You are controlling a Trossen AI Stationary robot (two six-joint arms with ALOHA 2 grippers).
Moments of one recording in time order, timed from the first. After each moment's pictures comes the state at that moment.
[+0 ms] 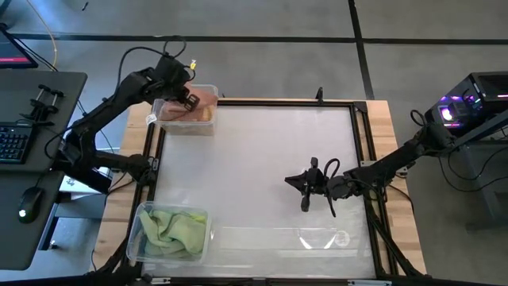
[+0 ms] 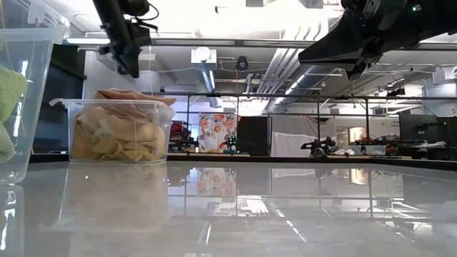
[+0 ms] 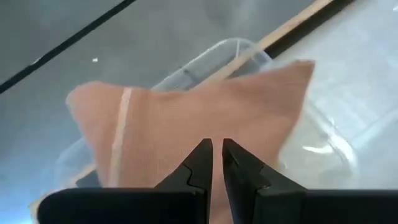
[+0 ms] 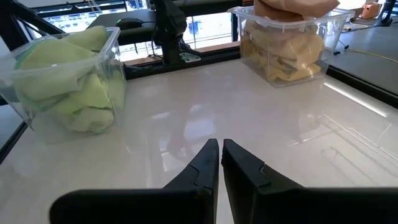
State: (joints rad) left arm 0.86 1.26 1.29 -0.97 -0.21 0.02; right arm 0.43 1.27 0.46 0.52 0.64 0.28
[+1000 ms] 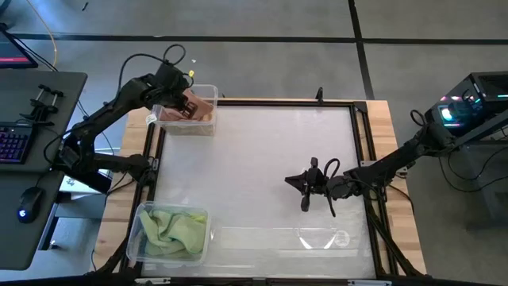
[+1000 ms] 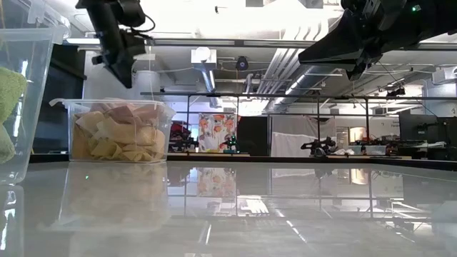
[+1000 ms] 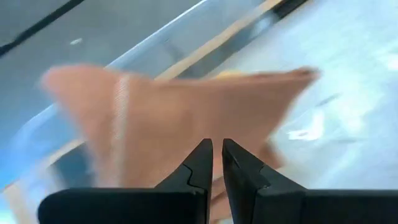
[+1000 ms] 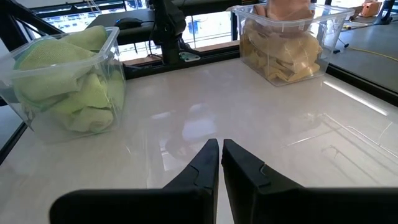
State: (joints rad) left arm 0.87 1.22 1.17 -0.96 -0.15 0.01; right arm 0.43 1.27 0.46 0.51 0.64 0.29
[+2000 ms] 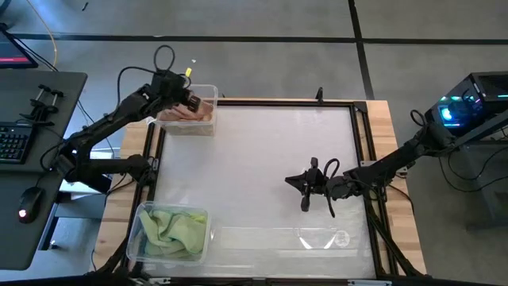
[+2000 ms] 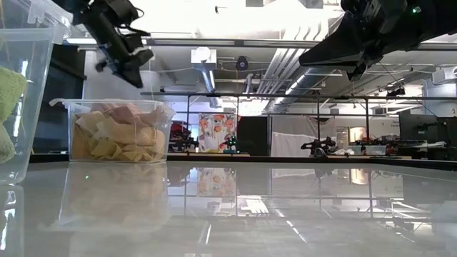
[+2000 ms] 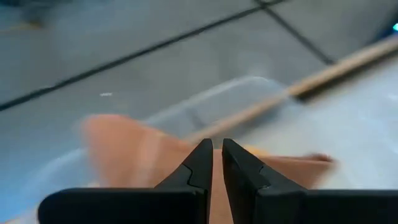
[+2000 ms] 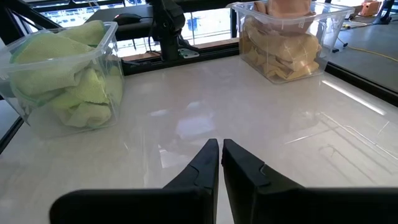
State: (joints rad) left arm 0.87 1.10 0.93 -0.50 -0.25 -0.07; right arm 0.43 1.27 0.46 0.50 0.64 0.29
